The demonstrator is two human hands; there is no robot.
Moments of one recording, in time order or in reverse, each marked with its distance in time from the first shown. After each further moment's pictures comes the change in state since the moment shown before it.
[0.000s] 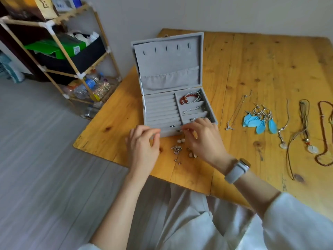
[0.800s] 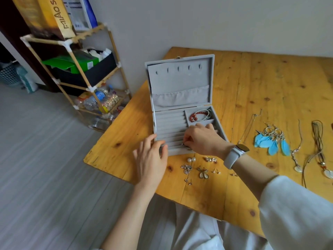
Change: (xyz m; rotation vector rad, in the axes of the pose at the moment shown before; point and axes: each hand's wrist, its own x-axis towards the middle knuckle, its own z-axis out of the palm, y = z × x) left_hand 0.017 -0.017 0.015 0.166 -0.033 -0.066; right_hand 0.070 -0.004 0.003 -0.234 -0.468 -0.106
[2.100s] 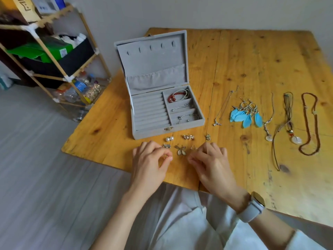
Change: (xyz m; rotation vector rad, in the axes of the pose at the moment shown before) left_hand -0.056 0.036 -0.014 -0.150 -0.166 0.304; right_hand -0.143 0.002 0.057 0.269 0.498 0.135
